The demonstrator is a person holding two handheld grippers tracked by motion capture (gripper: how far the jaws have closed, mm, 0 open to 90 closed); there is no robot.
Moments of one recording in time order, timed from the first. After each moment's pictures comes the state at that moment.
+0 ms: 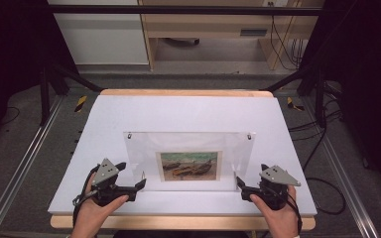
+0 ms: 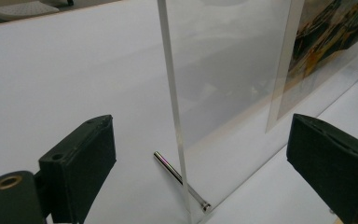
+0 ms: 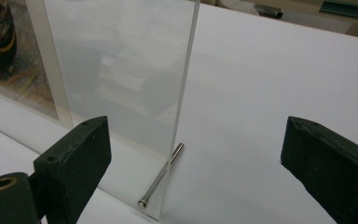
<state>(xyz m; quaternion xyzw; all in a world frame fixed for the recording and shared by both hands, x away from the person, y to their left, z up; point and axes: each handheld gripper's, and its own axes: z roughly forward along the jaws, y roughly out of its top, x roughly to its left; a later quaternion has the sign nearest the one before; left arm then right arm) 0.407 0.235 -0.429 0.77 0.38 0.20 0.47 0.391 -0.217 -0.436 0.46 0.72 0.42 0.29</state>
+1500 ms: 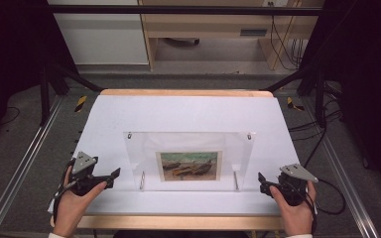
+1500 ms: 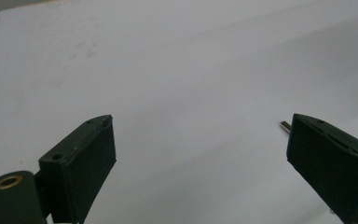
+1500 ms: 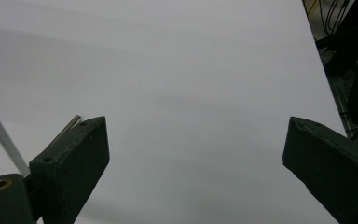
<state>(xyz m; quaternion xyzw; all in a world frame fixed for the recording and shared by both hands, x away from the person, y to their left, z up) 0.438 0.302 -0.444 0.75 0.46 0.26 0.39 0.406 -0.270 -0.452 0.54 0.69 0.36 0.32</state>
